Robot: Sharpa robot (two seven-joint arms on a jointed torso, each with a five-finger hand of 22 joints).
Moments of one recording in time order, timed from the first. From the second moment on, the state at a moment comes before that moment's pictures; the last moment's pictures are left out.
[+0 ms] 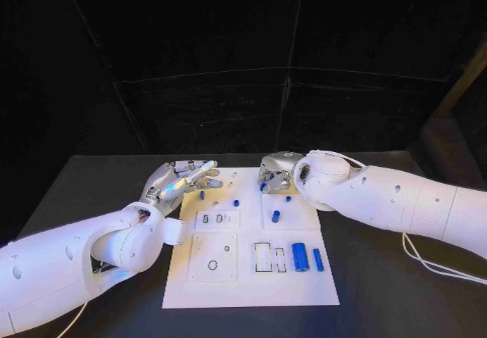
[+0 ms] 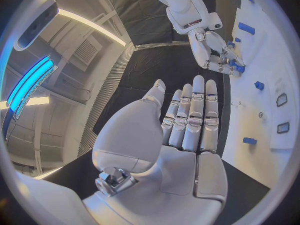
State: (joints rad) left arm 1.14 -0.86 -0.05 1.63 0.01 -0.35 0.53; left_hand 1.34 0.06 -0.01 0.07 0.06 0.98 0.21 0.12 0.07 1.10 0.15 0.17 0.07 1.15 0.10 0.25 0.21 0.17 0.92 0.22 0.32 0.14; right arm 1.26 -0.59 -0.04 1.25 -1.59 -0.11 -0.15; right_hand 1.32 0.10 0.05 -0.29 0.19 1.03 0.16 0.07 0.07 1.14 0.09 0.10 0.07 1.47 0.00 1.06 0.72 0.17 1.18 0.10 0.97 0.52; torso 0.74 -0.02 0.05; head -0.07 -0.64
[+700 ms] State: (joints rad) left arm 1.14 -0.86 -0.05 1.62 0.01 -0.33 0.51; left_hand 1.34 0.06 0.00 0.07 0.06 0.98 0.21 0.12 0.07 1.10 0.15 0.16 0.07 1.15 0.10 0.25 0.21 0.17 0.93 0.21 0.32 0.14; right arm 1.26 -0.59 -0.04 1.26 -1.60 -0.18 -0.15; right_hand 1.33 0.06 0.35 -0.28 0.10 1.10 0.15 0.07 0.07 1.19 0.09 0.13 0.06 1.47 -0.01 1.15 0.80 0.17 1.18 0.09 1.10 0.66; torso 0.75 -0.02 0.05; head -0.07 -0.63
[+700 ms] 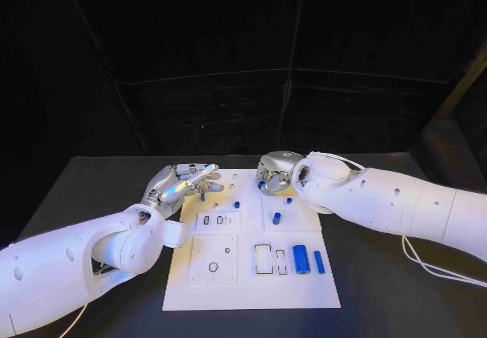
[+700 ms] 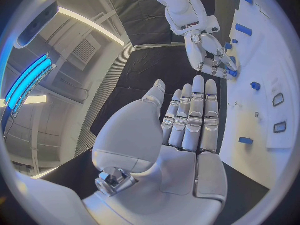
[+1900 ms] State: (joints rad) left arm 1.15 -0.87 -0.05 1.62 0.01 -0.32 0.50; left_hand 1.34 0.06 0.00 0.07 0.06 0.98 0.21 0.12 0.07 1.10 0.15 0.16 0.07 1.15 0.10 0.25 0.21 0.17 0.93 0.21 0.32 0.14; right arm 1.28 -0.43 -0.04 1.11 -1.58 -0.35 -0.13; right_hand 1.31 0.01 0.43 -0.28 0.11 1.09 0.15 0.07 0.07 1.19 0.09 0.13 0.06 1.47 -0.01 1.17 0.83 0.17 1.18 0.09 1.13 0.69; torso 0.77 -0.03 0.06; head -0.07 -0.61
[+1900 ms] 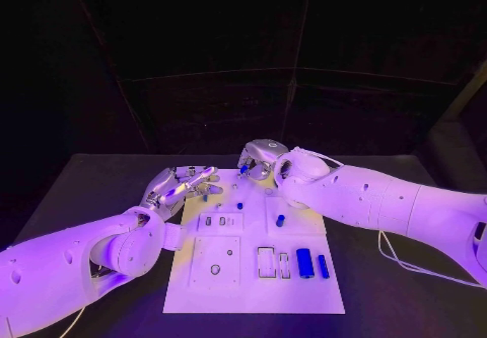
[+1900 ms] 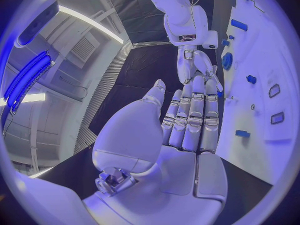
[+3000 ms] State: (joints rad) left arm 1.15 -0.86 -0.05 1.62 0.01 -0.32 0.50; left_hand 1.34 0.06 0.00 0.07 0.06 0.98 0.21 0.12 0.07 1.10 0.15 0.16 0.07 1.15 0.10 0.25 0.21 0.17 0.93 0.22 0.32 0.14; right arm 1.28 -0.39 -0.04 1.06 -1.56 -0.30 -0.14; right_hand 1.28 -0.02 0.46 -0.25 0.10 1.04 0.17 0.06 0.07 1.13 0.10 0.11 0.06 1.46 0.00 1.18 0.83 0.17 1.16 0.11 1.14 0.69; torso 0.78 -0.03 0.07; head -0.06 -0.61
